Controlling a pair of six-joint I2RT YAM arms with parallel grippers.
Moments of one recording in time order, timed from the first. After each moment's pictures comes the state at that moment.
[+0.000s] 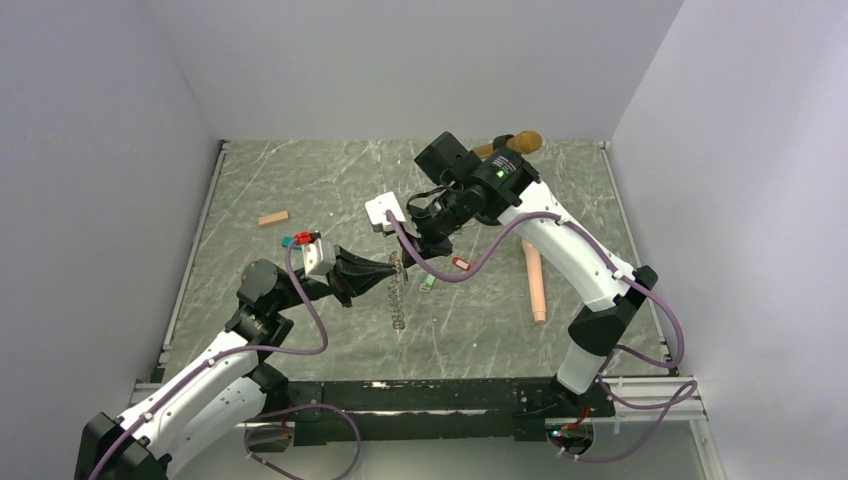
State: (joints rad) left arm -0.56 0.73 0.43 0.58 0.73 -0.20; right arm 0.85 1.72 2.05 -1.38 -0.71 -0.92
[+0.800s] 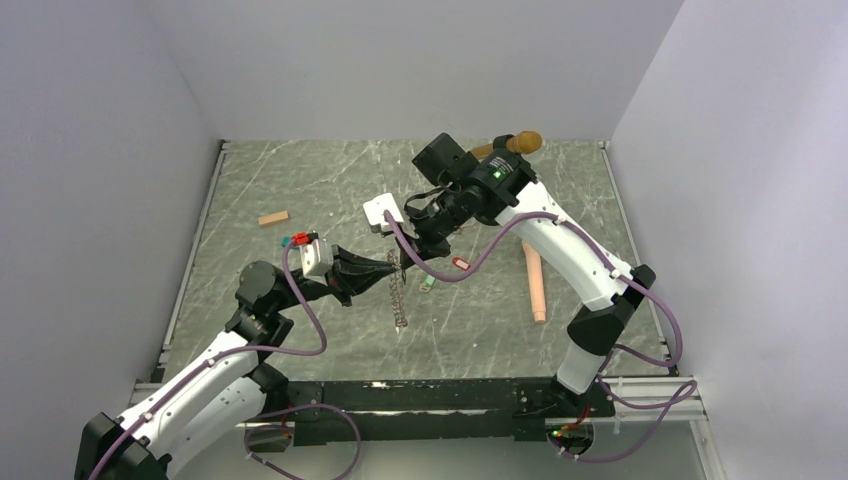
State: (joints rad) left arm -0.56 0.73 0.43 0.62 0.73 -0.21; right arm 0.85 1.73 2.05 -1.38 -0.72 -0.91
